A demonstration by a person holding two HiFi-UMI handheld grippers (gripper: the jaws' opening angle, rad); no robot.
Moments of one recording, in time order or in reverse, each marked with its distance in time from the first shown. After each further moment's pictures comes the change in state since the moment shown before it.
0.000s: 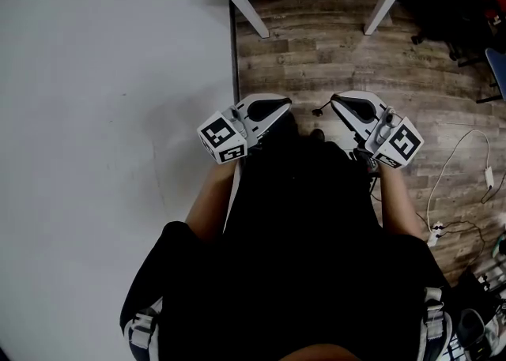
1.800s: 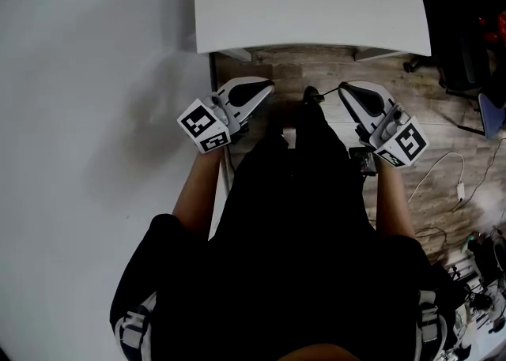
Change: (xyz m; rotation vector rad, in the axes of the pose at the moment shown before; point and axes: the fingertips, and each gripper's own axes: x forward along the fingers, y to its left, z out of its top) left arm 0.098 0.377 0.120 -0.134 -0.079 0.030; right arm 0.156 -0.365 0.051 0.050 0.092 -0.123
